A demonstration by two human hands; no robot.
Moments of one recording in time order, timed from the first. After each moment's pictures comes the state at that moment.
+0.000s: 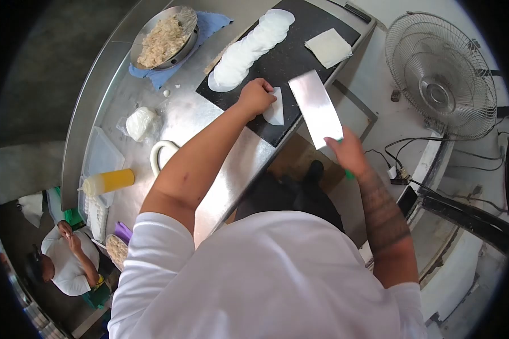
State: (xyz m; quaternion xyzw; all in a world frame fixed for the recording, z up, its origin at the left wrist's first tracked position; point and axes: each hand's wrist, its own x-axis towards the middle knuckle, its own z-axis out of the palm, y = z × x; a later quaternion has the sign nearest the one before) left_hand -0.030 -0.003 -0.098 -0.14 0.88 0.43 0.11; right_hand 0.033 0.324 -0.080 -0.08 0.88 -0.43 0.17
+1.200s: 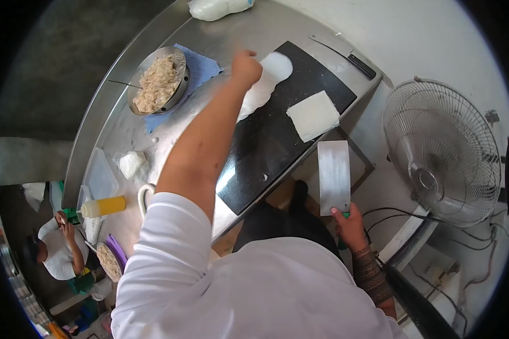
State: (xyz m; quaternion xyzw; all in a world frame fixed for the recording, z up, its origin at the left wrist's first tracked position) left_hand -0.306 -0.015 -0.064 -0.22 0.89 0.37 -0.16; right_hand -0.045 0.440 -0.061 0.12 0.76 -0.55 0.33
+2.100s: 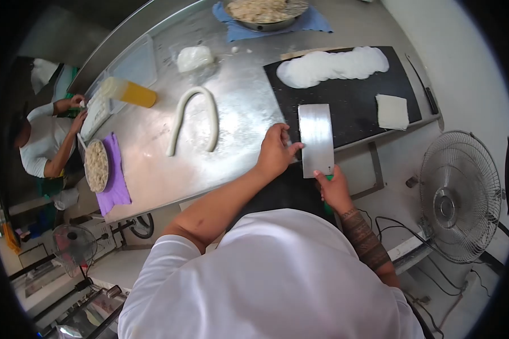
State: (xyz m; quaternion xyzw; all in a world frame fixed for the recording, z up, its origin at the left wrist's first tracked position) left_hand 0.126 0.062 -0.102 -0.35 0.77 0.49 -0.19; right_hand 0.026 0.265 -0.083 -0.10 0.77 -0.44 0.45
